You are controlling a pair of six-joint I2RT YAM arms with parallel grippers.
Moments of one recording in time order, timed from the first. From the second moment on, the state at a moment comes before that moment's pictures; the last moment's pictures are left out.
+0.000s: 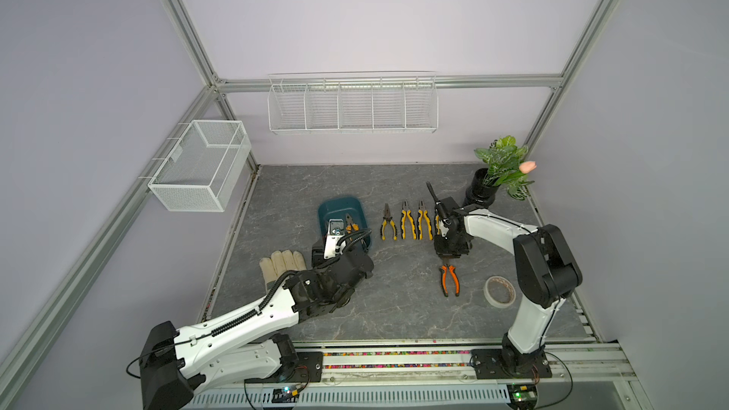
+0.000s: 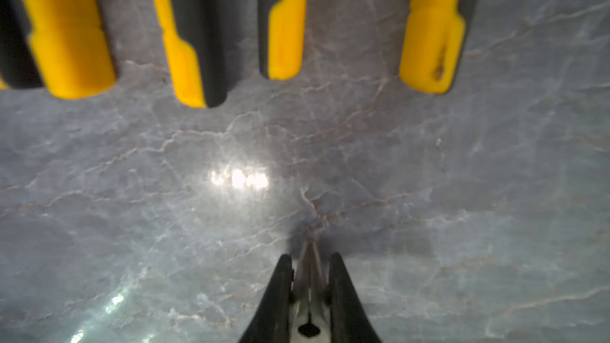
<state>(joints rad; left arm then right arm) -1.07 1.04 0.79 -0.53 -1.03 -0.53 0.40 1.85 1.19 -0.84 -0.04 0.37</state>
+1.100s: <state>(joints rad) -1.07 1.07 0.79 -0.52 -1.01 -0.51 0.37 1.89 1.23 -0.81 -0.01 0.37</state>
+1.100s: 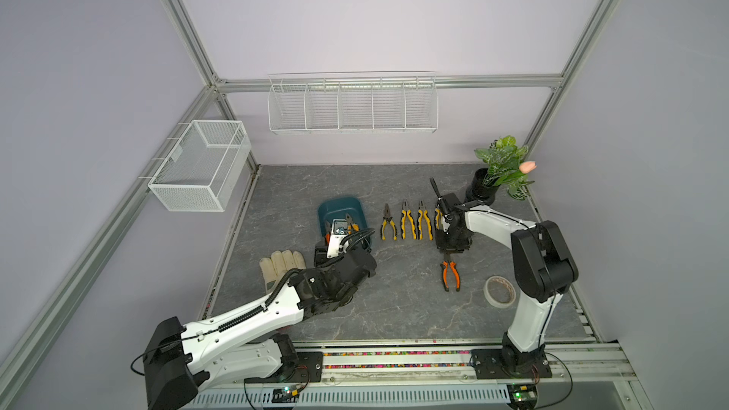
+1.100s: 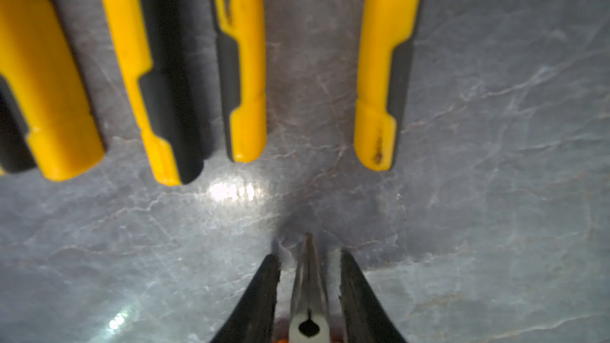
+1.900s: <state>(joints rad) -0.70 1.66 1.20 -0.66 -0.55 -0.52 0.40 1.25 1.14 -0.87 -0.03 0.37</state>
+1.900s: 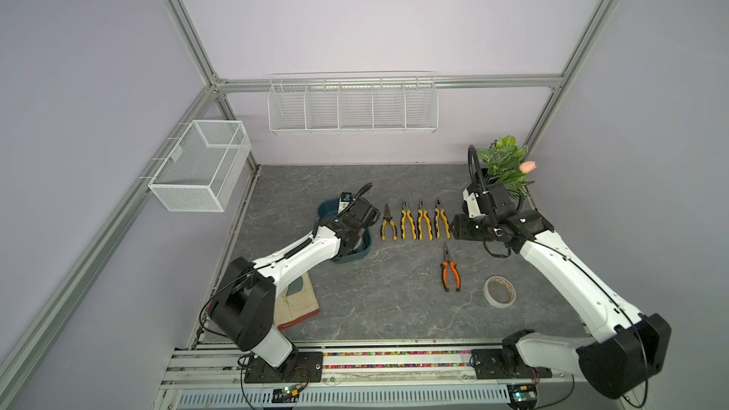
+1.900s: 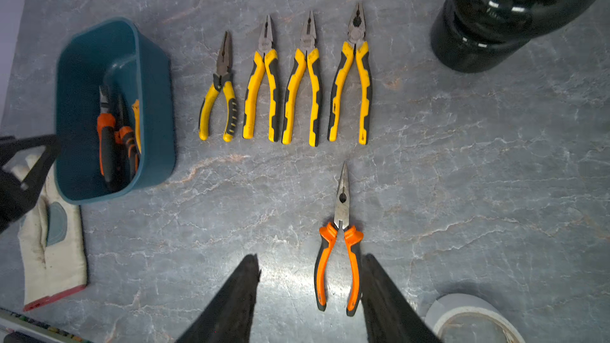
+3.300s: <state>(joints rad) -0.53 1.91 1.31 -0.64 -0.27 -0.58 0.40 1.29 1.05 -0.86 -0.07 0.37</state>
